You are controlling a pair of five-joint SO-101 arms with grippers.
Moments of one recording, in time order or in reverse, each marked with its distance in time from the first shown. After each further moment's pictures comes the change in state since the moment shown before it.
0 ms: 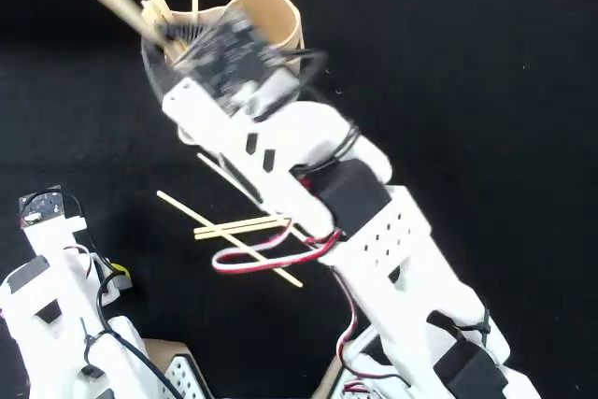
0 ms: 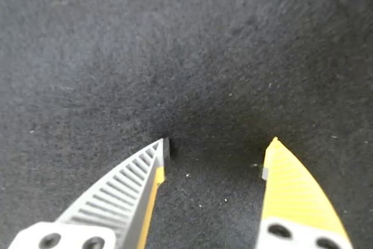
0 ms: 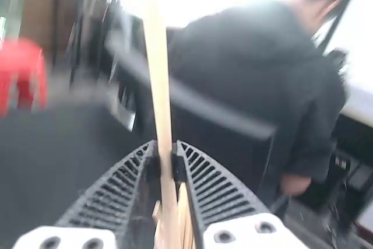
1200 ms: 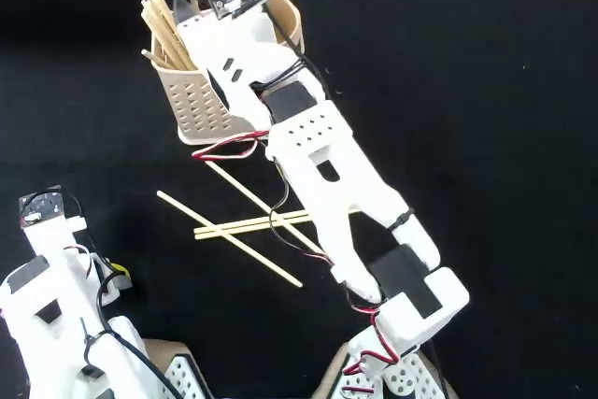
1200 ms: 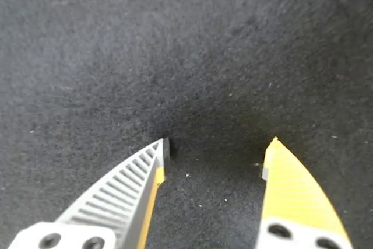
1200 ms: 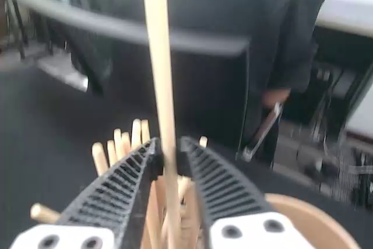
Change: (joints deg) left arm 0.0 0.0 0.0 0.0 0.0; right arm 9.1 34.1 -7.7 -12.1 -7.1
